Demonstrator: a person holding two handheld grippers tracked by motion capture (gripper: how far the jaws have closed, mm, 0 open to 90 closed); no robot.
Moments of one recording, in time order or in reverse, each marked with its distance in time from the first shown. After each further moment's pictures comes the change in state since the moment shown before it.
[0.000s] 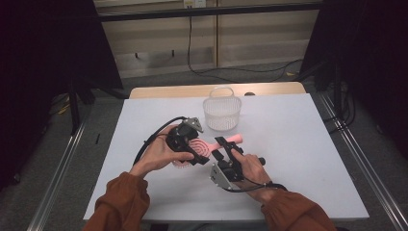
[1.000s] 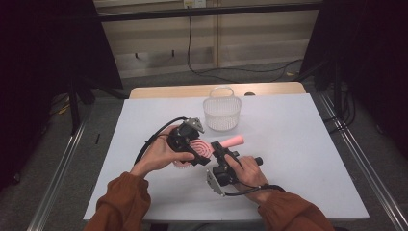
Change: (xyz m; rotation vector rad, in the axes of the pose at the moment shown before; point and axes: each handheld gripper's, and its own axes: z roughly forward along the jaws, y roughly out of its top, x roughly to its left) left arm -0.001 0.001 0.003 -0.004 -0.016 0.005; right arm 0.014 0.007 0.004 0.029 -0.046 -0.129
